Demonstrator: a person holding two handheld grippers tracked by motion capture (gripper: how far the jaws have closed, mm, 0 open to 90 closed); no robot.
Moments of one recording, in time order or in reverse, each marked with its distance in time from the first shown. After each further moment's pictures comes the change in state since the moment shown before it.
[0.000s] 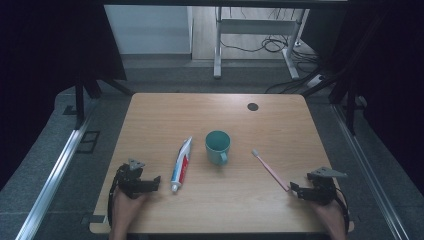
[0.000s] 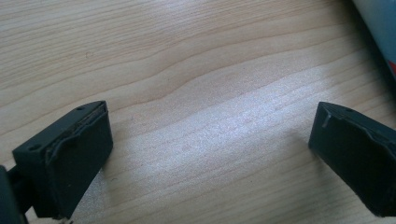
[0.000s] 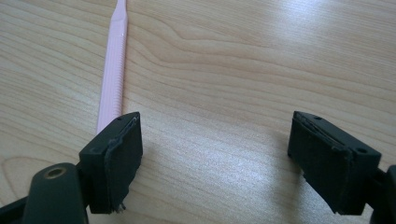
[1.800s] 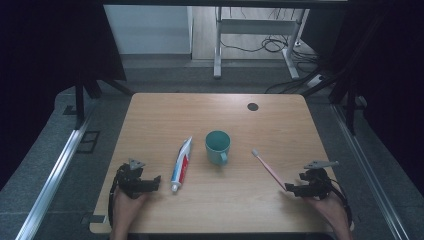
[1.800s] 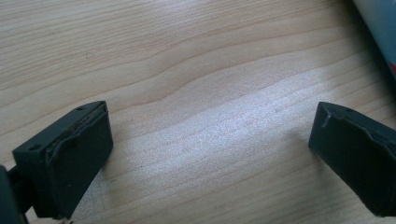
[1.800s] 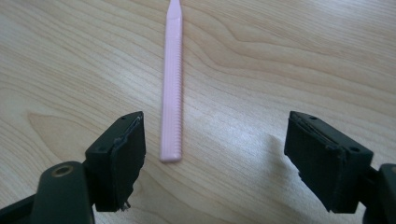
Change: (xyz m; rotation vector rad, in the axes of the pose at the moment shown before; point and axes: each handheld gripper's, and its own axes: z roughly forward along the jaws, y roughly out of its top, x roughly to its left) left arm 0.000 0.001 0.000 0.001 0.001 -0.003; right arm 0.014 0.033 -0.002 0.162 0.129 -0.039
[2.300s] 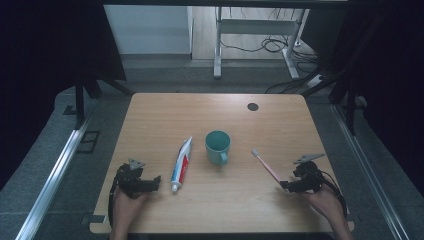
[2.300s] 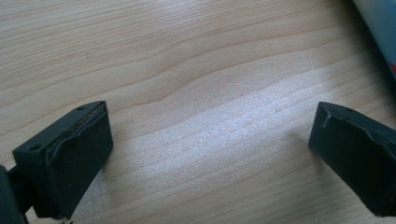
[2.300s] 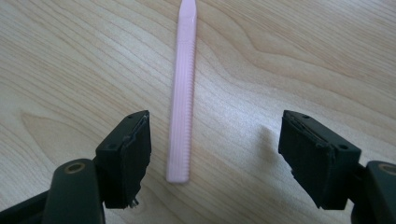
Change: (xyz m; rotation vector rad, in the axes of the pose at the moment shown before) left arm 0.000 0.000 0.000 0.001 0.000 0.001; right arm 0.008 0.026 0.013 0.124 -0.004 -0.076
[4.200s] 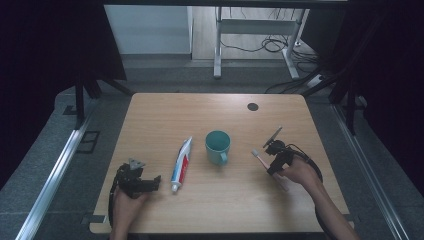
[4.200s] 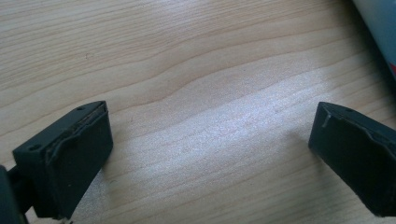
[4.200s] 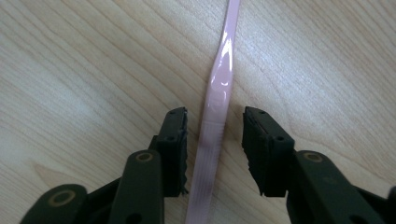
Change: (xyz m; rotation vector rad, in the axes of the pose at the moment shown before) left arm 0.000 0.000 0.000 0.001 0.002 0.000; right arm 0.018 0.099 0.046 0.425 0.018 -0.112
